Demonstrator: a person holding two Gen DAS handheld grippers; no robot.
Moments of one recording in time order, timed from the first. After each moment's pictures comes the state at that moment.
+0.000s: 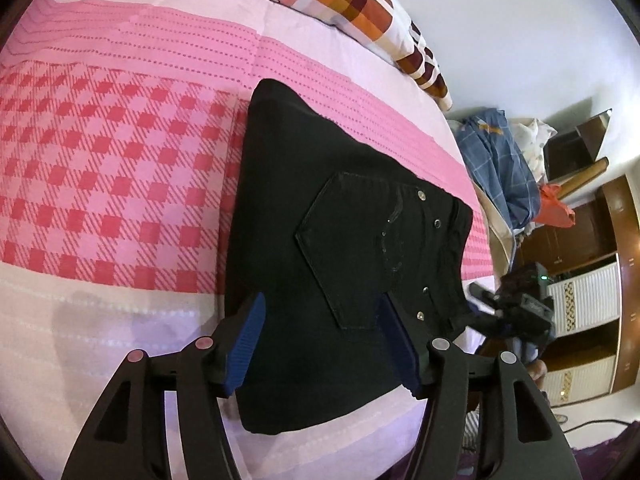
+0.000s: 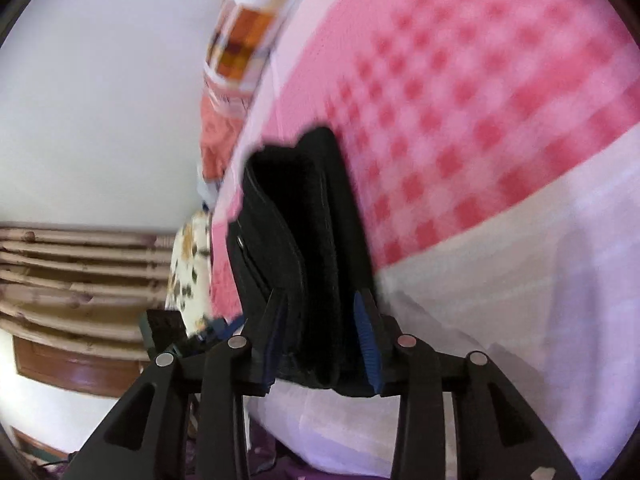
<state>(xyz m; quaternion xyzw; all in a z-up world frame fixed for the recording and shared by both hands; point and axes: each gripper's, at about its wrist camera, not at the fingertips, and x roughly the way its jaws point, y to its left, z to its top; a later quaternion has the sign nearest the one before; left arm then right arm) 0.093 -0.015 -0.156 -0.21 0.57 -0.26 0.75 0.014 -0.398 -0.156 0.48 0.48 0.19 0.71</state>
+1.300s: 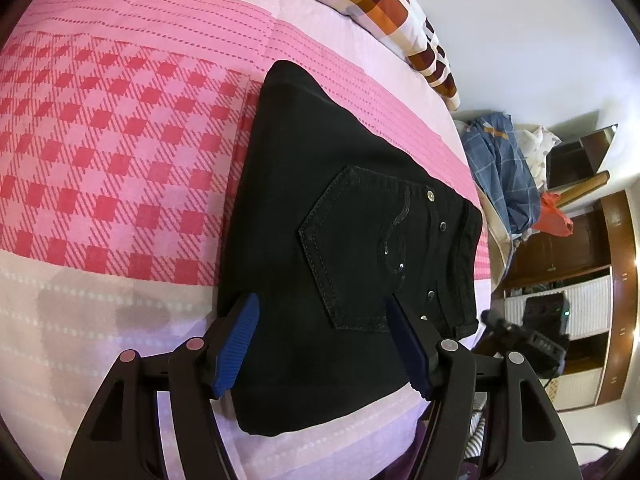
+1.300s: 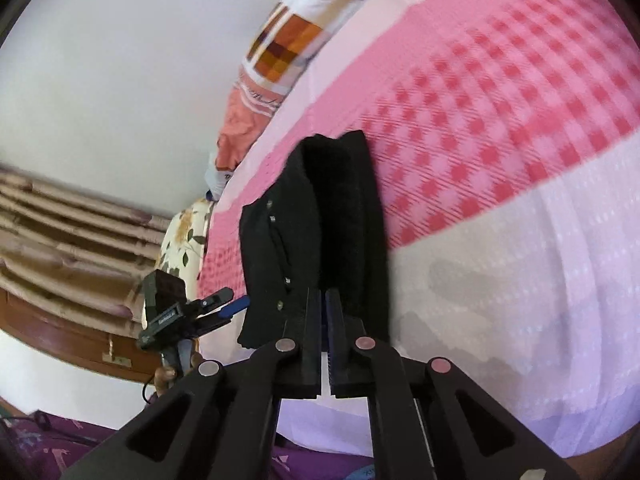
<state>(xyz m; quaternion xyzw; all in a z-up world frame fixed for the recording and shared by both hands) 0.095 -0.009 -0.167 -0.23 0.59 -0.25 0.73 -0.018 -0.386 -0.123 0.39 0.47 0.21 0.76</state>
